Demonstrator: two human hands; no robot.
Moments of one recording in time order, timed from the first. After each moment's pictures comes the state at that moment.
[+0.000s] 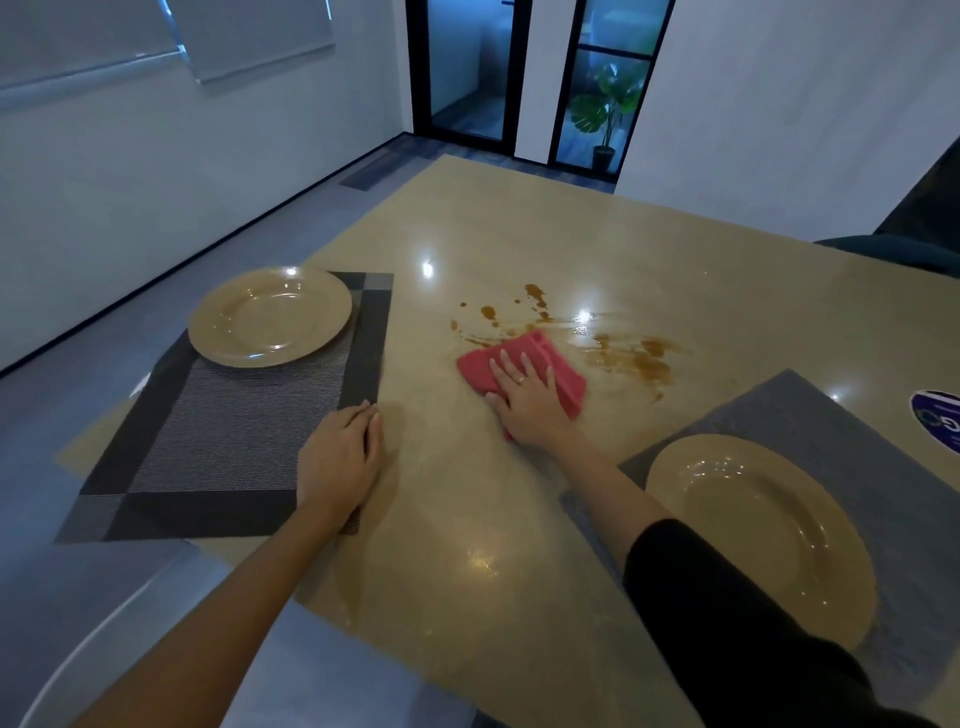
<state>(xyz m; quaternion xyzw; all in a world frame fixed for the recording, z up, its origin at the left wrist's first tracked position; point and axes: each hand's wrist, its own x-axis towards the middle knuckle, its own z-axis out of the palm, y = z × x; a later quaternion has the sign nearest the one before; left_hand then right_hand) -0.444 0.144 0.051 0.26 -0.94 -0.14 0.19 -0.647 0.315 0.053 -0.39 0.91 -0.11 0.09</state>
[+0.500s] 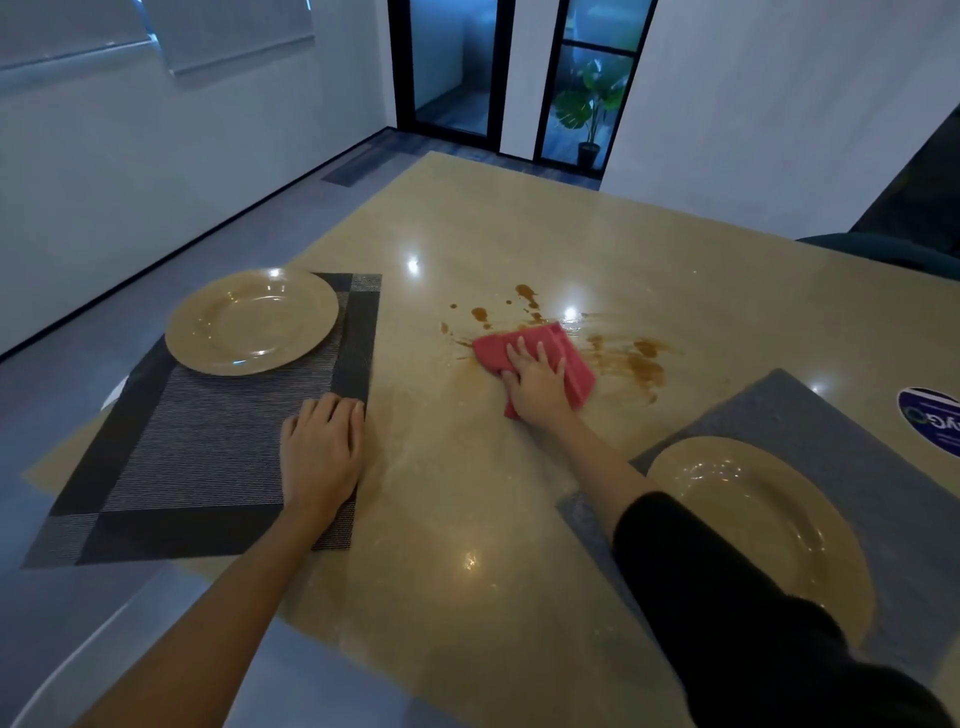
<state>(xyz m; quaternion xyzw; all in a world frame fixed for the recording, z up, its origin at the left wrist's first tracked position) -0.457 0.127 0.047 0.26 -0.94 -0.06 0.23 -0.683 0.306 0.053 -0.29 0.94 -0.19 0.08</state>
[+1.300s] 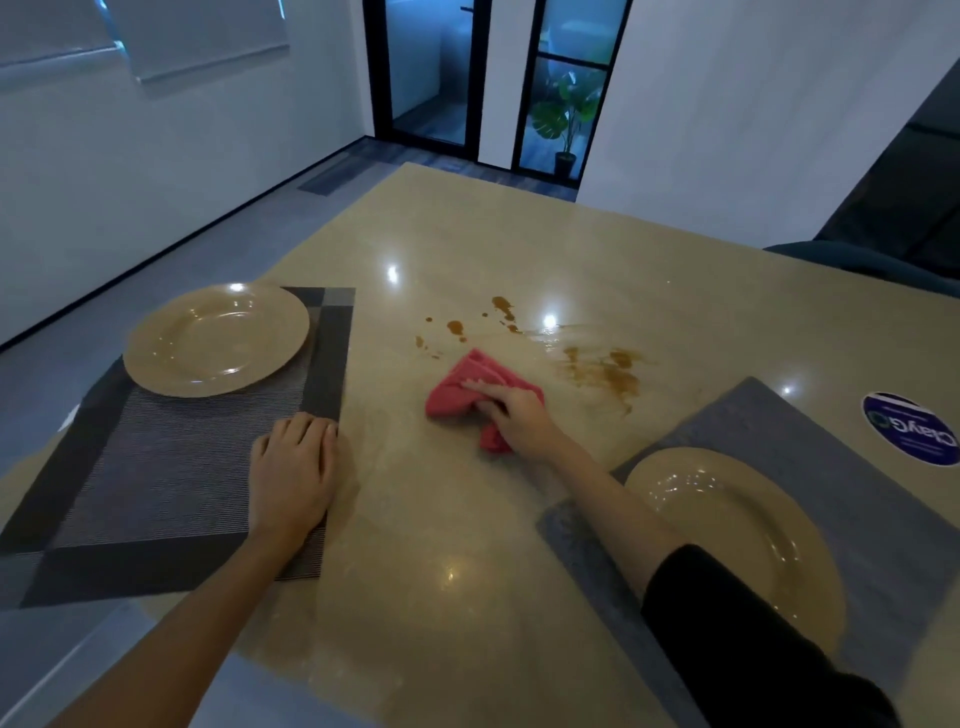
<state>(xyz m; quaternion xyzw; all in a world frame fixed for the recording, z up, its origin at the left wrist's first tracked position) -0.460 0.121 0.044 0.25 -0.94 -0.08 0.21 -0.659 0.332 0.074 -0.38 0.84 -0.35 0.13</state>
